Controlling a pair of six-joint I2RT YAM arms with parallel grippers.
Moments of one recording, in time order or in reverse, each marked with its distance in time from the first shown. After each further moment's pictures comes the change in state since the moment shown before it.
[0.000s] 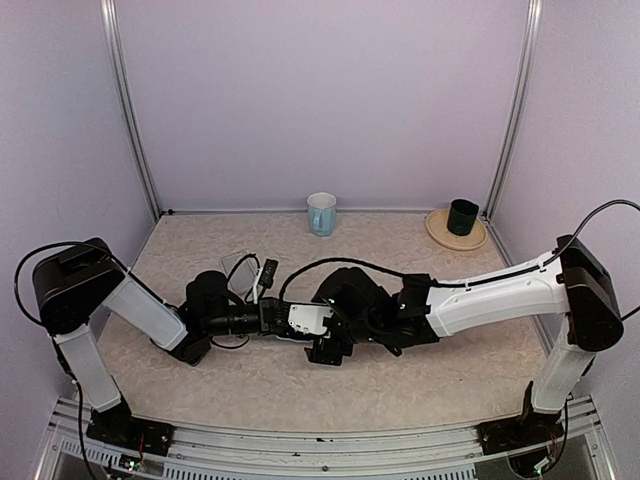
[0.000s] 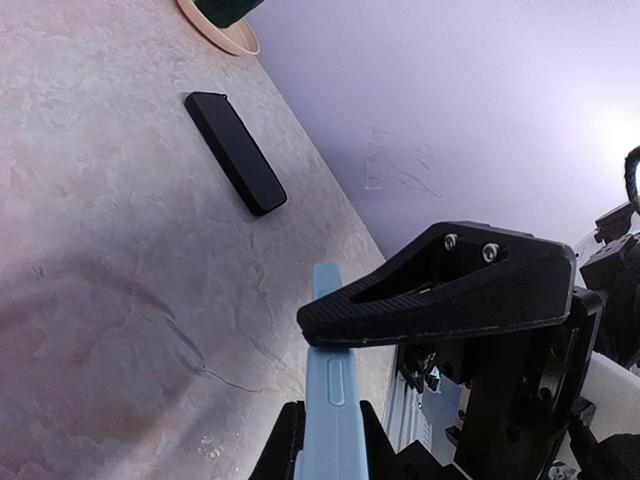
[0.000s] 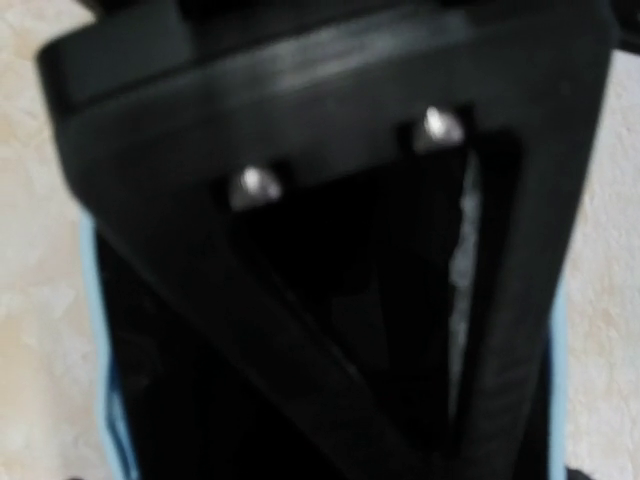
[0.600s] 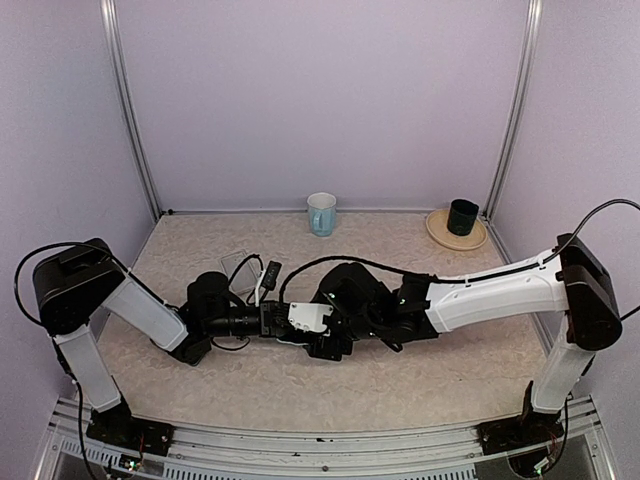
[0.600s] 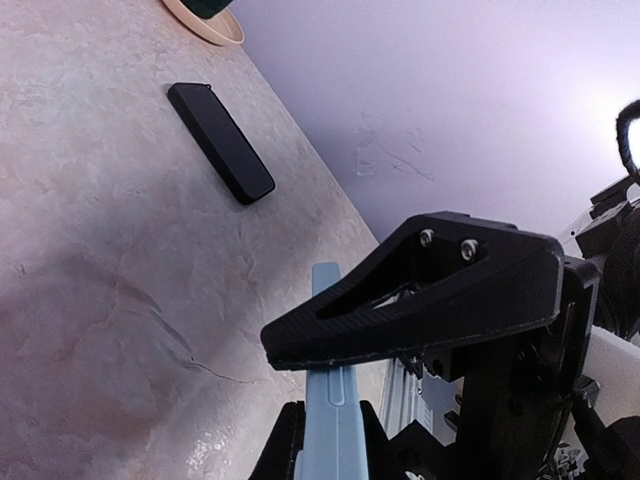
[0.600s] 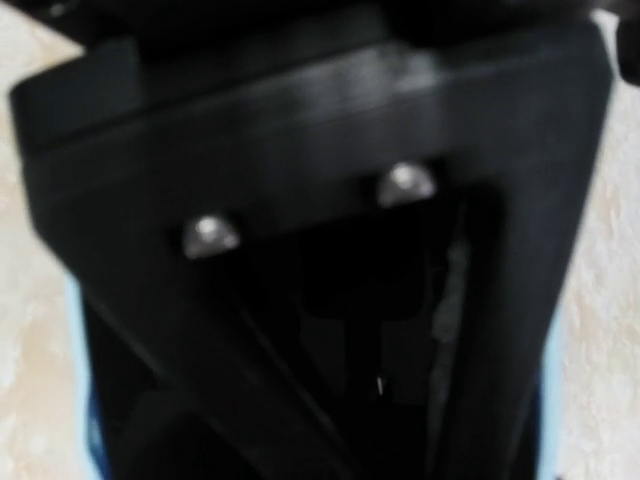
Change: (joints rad) left arm -0.011 0.000 0.001 0.000 0.032 0.032; right arm -0.025 0.004 0.016 -0.017 -0.065 -0.001
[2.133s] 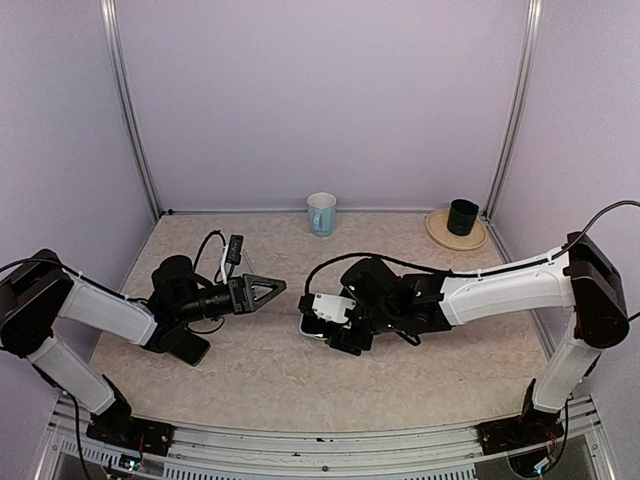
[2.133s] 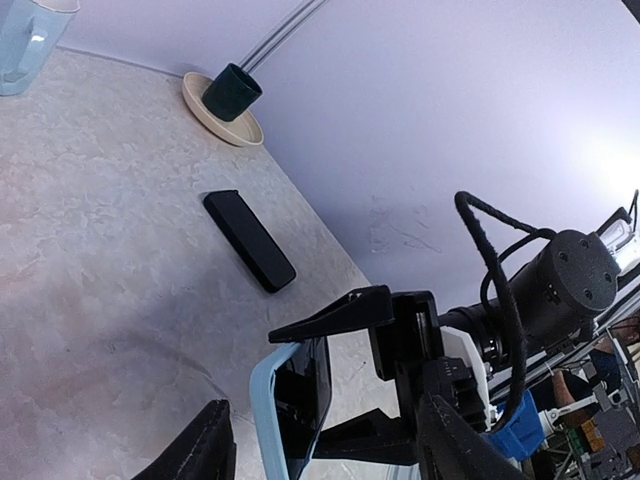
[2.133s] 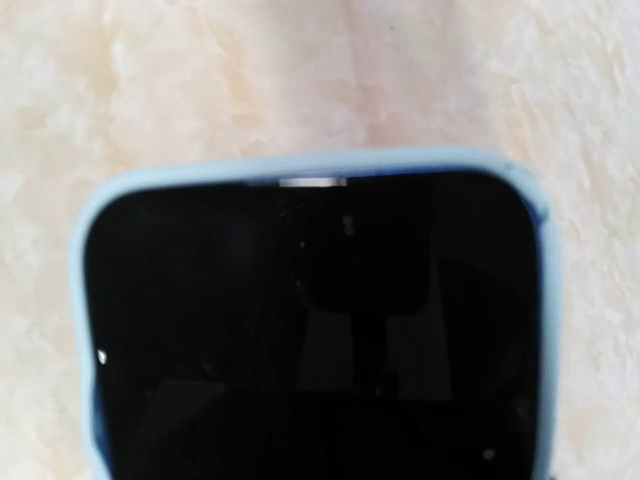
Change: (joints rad) left arm 0.135 -0.250 -0.073 -0.079 -0.037 0.045; right arm -0.093 -0.055 -0.089 -0.039 -0.037 0.080
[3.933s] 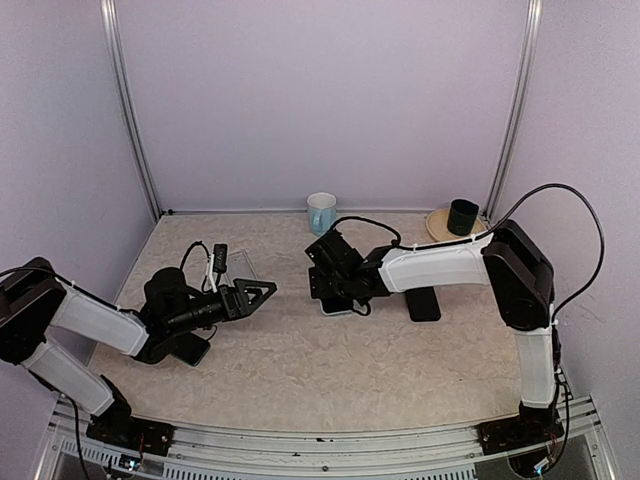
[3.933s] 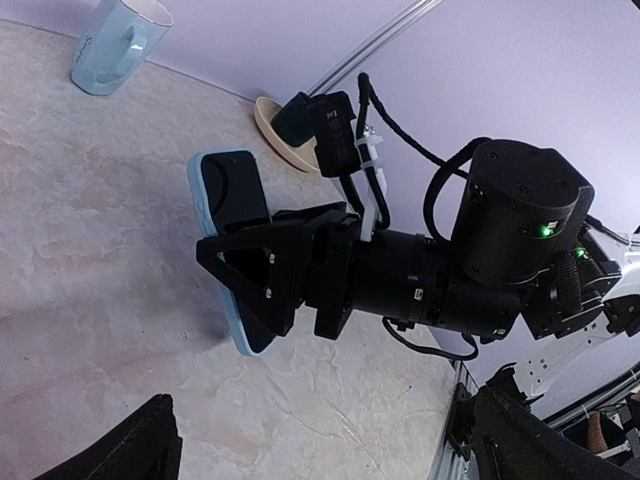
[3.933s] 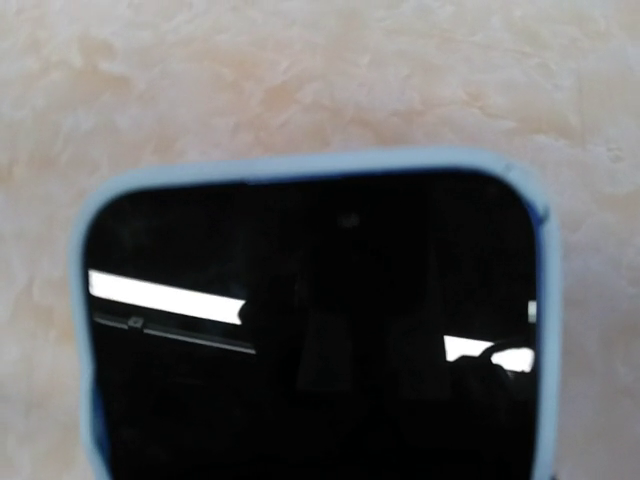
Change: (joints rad) left arm 0.005 -0.061 -0.104 -0.002 -0.179 0.000; right arm -0.122 0.398 0.454 -0.096 0.360 1.017
